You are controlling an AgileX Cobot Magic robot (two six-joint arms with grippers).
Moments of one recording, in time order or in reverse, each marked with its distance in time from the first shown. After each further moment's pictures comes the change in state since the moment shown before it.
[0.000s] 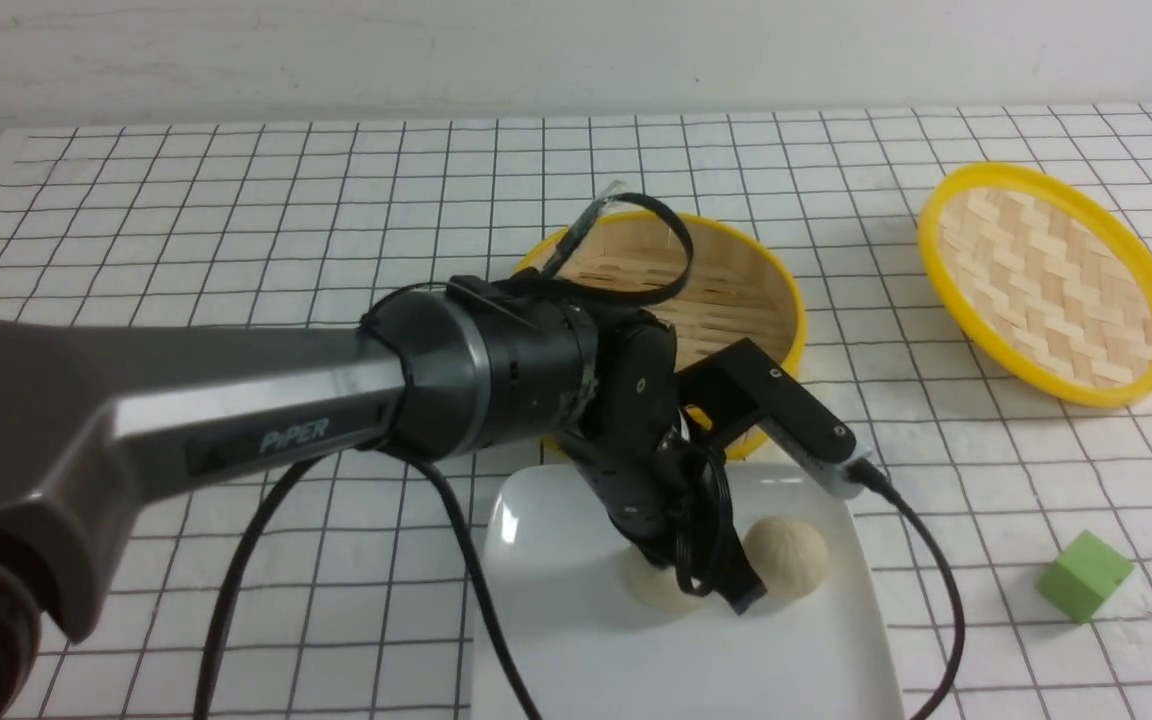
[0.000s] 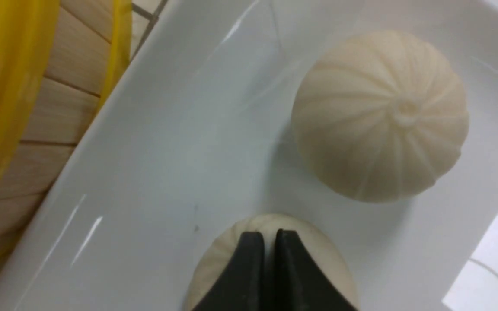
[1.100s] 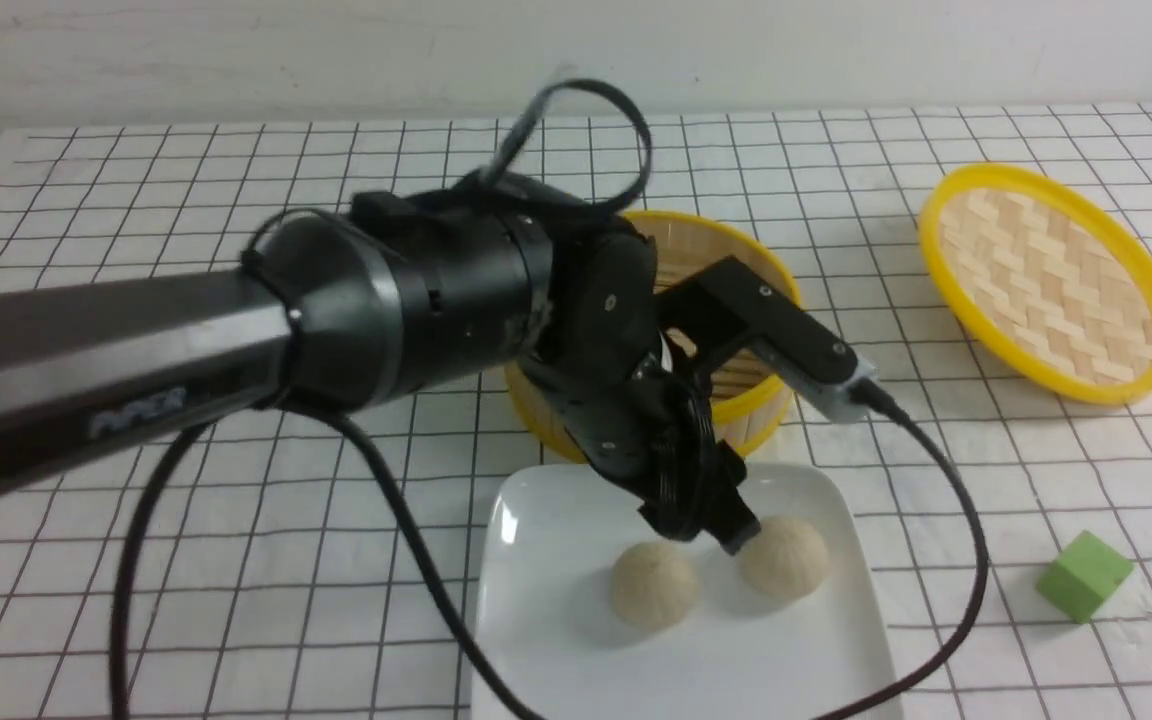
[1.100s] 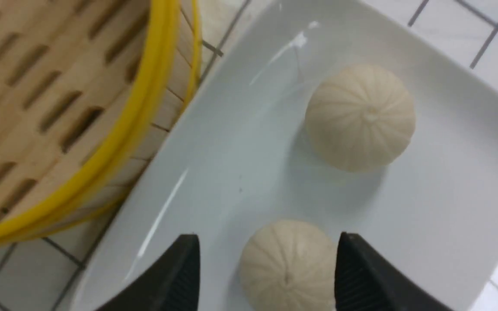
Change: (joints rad) right arm 0.000 0.000 0.000 -0.002 0.000 0.000; left arm 0.000 -0.175 -0.033 0.080 0.131 -0.084
